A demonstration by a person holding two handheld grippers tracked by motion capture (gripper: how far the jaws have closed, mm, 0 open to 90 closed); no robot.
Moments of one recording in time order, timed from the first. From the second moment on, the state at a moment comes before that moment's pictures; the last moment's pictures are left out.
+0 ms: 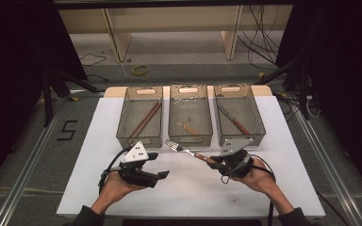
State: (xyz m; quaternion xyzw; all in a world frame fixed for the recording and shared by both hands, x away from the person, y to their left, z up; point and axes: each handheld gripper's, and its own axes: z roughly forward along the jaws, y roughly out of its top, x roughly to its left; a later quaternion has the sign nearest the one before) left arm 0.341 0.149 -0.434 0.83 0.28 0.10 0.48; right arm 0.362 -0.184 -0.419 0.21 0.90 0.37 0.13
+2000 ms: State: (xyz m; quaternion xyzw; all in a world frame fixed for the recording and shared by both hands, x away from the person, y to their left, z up) left arm 0.341 0.191 -0.466 0.78 0.35 0.12 0.50; right arm 0.494 -0.265 -0.394 0.44 0.81 0.31 0.24
